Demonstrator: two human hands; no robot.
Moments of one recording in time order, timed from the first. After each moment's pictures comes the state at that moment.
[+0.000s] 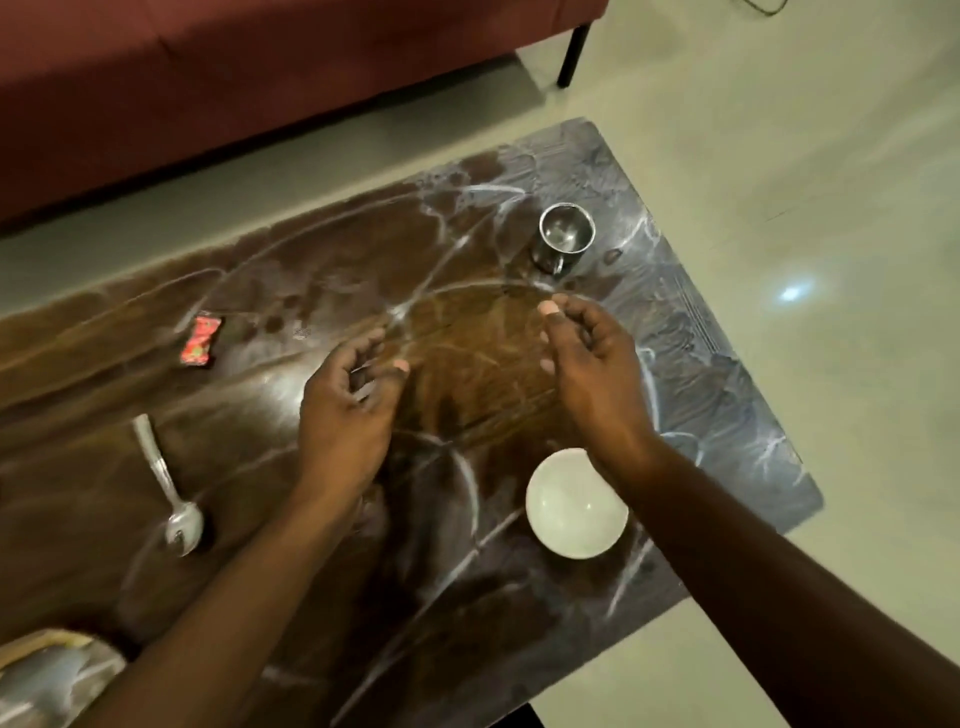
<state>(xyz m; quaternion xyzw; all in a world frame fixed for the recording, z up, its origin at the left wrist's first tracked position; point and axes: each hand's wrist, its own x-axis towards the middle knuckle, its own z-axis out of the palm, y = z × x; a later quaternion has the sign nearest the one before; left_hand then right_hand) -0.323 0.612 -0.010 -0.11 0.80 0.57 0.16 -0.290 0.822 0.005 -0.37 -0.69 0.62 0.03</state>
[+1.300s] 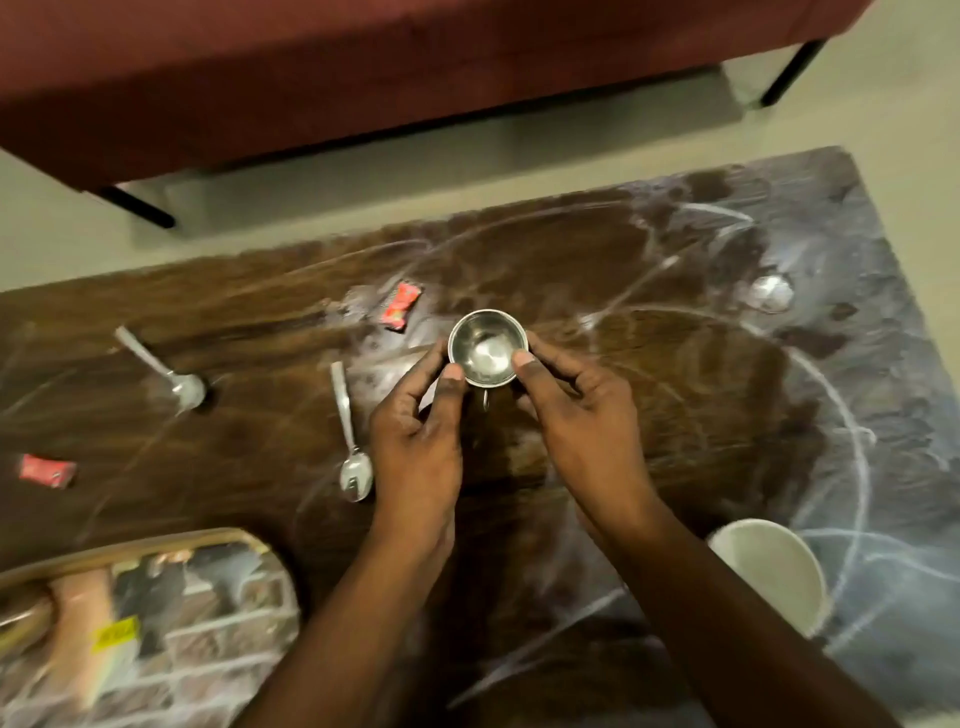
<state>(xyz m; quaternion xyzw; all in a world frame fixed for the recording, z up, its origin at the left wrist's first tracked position) -0.310 0.535 -0.016 -0.26 0.62 0.74 0.02 -0.322 0.663 -0.011 -0.23 -0.67 0.70 -0.08</state>
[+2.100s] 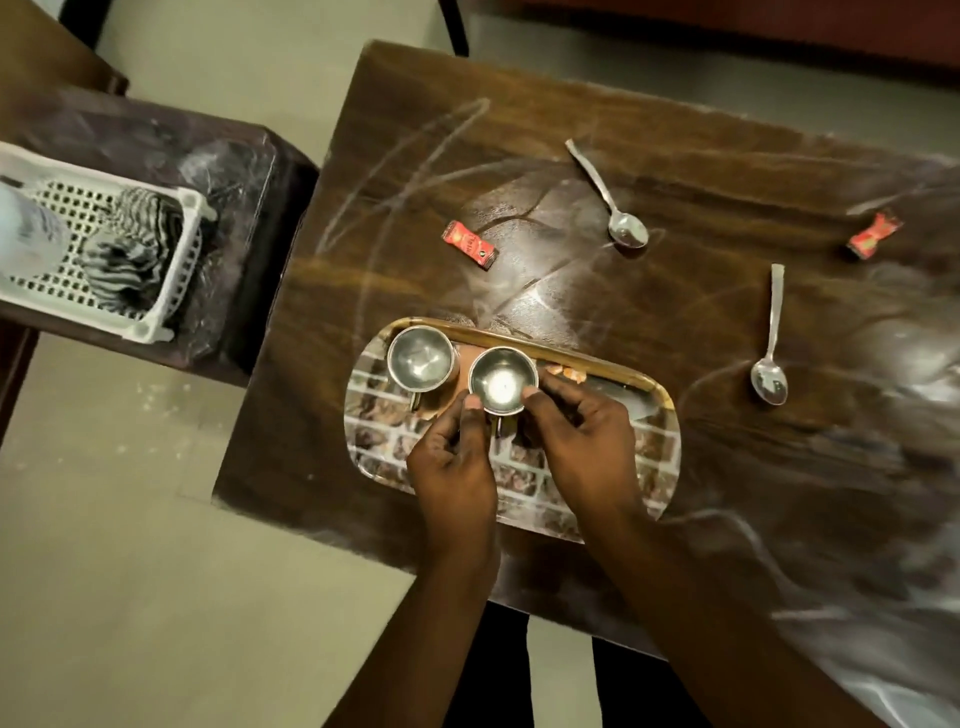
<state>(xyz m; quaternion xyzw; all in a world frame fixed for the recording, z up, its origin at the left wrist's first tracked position) -0.089 0.213 -0.040 -0.53 0.48 0.69 -0.14 -0.153 0.292 -0.041 -0.12 -0.74 0.59 -0.28</state>
